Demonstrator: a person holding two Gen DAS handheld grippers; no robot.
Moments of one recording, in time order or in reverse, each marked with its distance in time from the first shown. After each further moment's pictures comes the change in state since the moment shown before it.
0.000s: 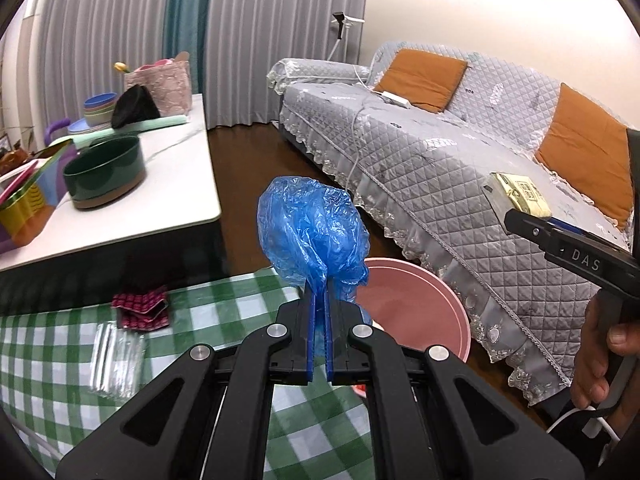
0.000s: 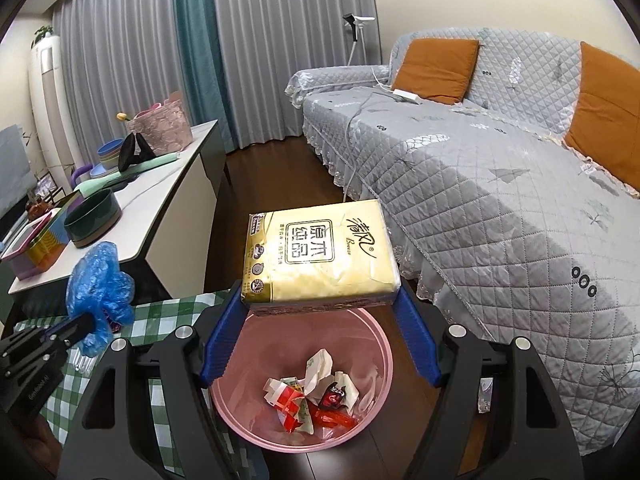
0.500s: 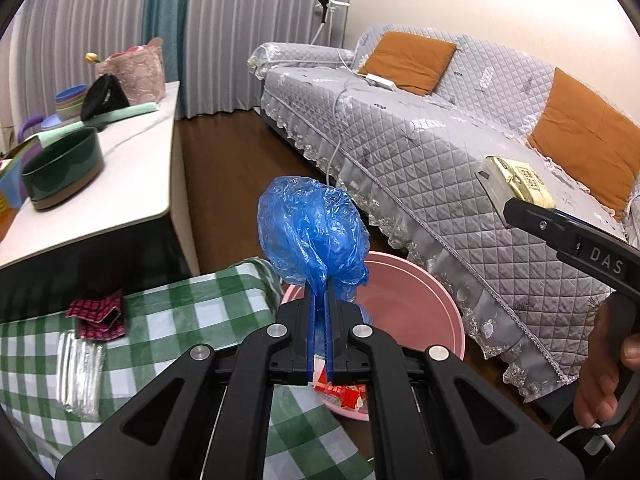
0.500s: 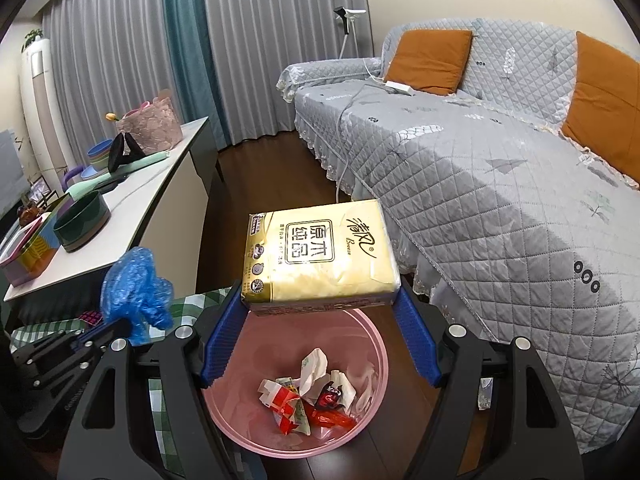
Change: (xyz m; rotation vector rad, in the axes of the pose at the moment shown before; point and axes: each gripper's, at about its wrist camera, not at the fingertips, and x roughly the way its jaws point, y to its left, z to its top) left arm 0.045 -0.021 0.001 0.023 0.054 -0.053; right arm 0.014 -0.009 0.000 0.024 0.023 -0.016
